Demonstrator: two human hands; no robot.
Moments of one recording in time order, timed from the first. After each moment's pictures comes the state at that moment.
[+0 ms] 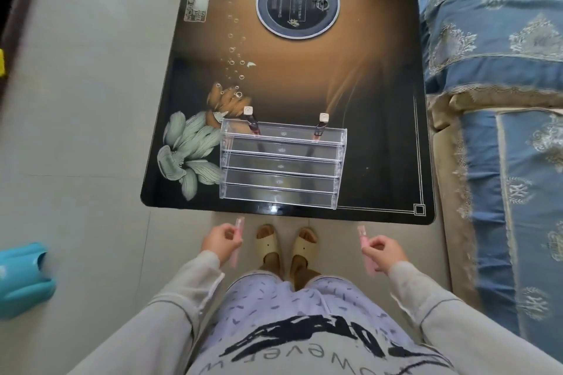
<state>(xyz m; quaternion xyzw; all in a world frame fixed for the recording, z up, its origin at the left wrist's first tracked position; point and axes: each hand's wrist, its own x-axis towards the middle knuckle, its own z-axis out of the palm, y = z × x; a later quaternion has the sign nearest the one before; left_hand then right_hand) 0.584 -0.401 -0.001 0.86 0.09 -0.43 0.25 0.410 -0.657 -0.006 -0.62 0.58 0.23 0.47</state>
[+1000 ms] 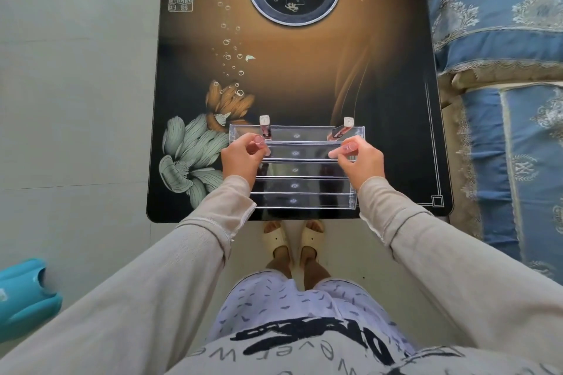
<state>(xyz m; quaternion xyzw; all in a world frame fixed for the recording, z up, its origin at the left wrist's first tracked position) 0.716 -0.491 0.022 0.88 -0.05 -0.23 0.41 0.589 -0.651 0.028 -0.80 0.45 -0.01 0.40</state>
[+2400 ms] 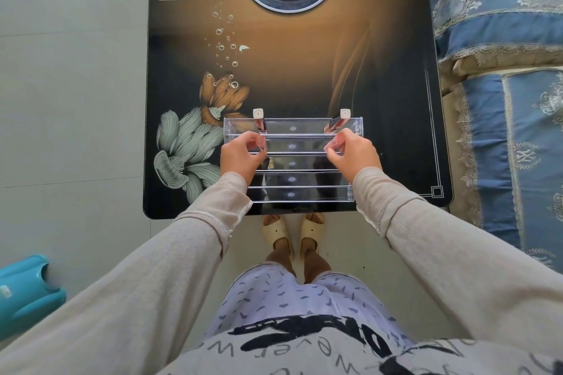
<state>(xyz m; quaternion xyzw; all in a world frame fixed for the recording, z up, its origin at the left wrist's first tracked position) 0.713 -0.490 0.012 0.90 -0.12 -0.24 0.34 0.593 -0.657 0.017 -0.86 0.40 0.09 0.31</state>
